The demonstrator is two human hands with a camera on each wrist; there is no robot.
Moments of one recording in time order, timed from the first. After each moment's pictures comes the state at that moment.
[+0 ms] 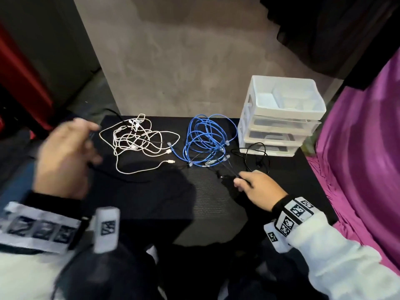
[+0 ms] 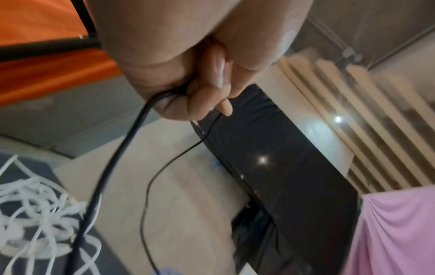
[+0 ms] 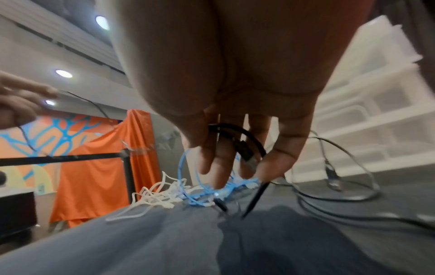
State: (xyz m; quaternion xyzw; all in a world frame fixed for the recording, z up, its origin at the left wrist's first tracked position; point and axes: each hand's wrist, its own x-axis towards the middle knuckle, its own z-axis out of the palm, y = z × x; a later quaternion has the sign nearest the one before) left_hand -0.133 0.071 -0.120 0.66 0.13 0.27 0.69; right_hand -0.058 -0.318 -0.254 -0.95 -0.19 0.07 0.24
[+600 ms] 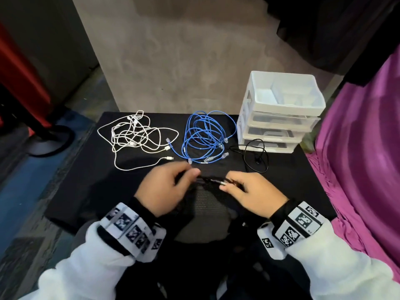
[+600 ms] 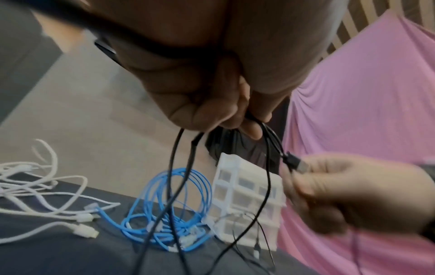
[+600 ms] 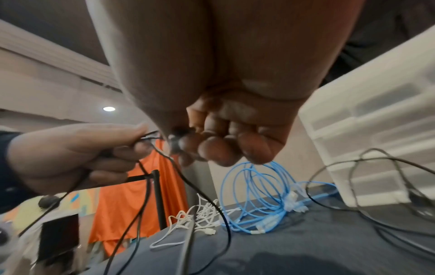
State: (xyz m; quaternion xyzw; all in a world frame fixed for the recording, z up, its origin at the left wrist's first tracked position) left_hand -0.135 -0.032 -0.187 0.91 -0.14 0.09 0.37; right_hand -0.103 -0.294 -0.205 -0.90 -0.26 0.06 0.33
